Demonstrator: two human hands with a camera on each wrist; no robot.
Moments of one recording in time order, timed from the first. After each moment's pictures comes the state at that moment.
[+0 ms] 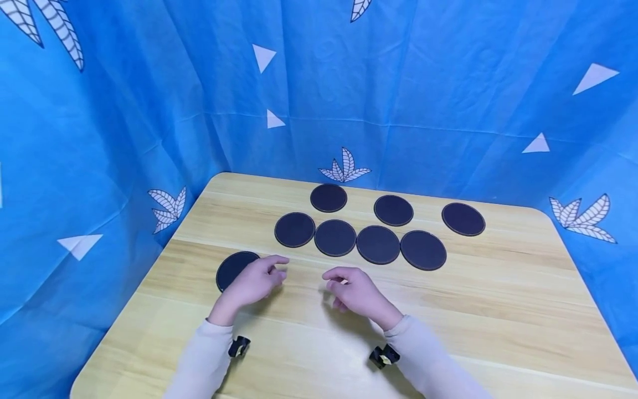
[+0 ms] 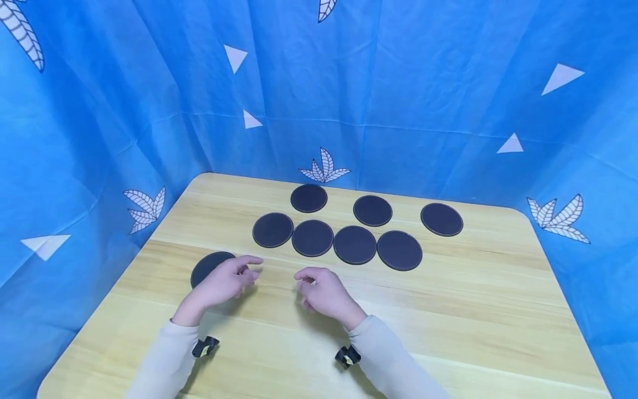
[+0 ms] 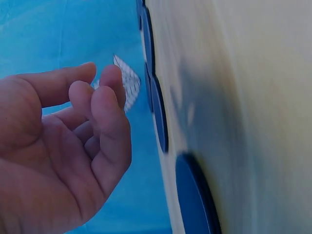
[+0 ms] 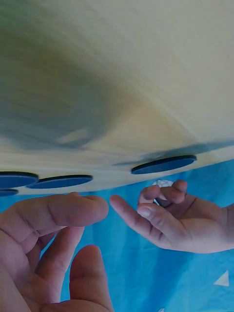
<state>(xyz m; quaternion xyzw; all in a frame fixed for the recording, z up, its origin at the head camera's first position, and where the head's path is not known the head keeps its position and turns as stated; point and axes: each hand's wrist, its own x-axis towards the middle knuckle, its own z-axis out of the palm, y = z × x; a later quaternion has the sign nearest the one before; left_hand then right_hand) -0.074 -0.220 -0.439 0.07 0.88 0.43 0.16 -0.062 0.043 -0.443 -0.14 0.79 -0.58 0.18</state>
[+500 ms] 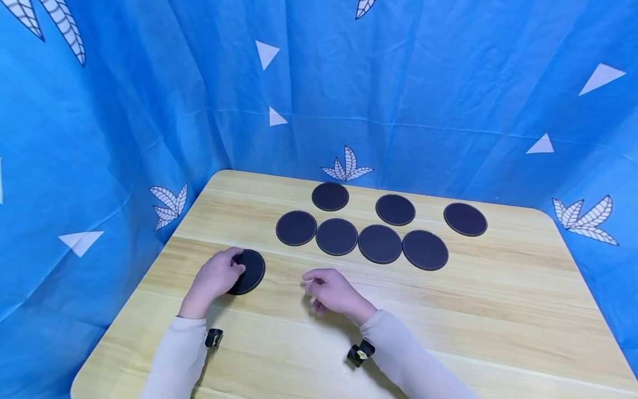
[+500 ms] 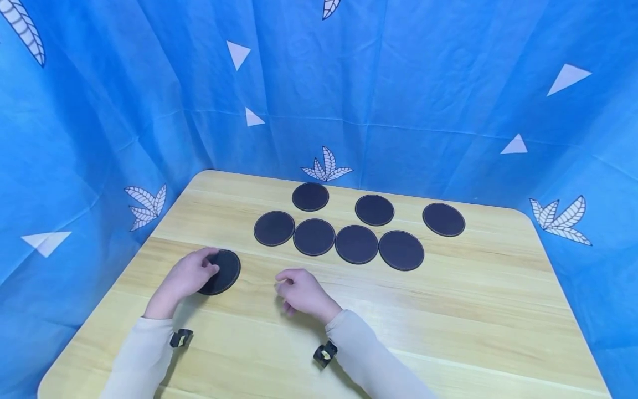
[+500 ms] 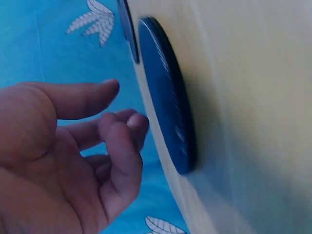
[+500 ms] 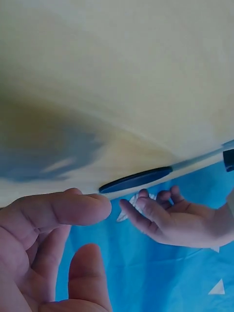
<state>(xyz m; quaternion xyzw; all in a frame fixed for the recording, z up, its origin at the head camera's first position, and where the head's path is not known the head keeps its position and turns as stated) -0.078 -0.288 -0.437 -0.03 0.96 0.25 0.10 -0.067 -0.003 -0.459 -0.12 0.74 -0.61 0.25</state>
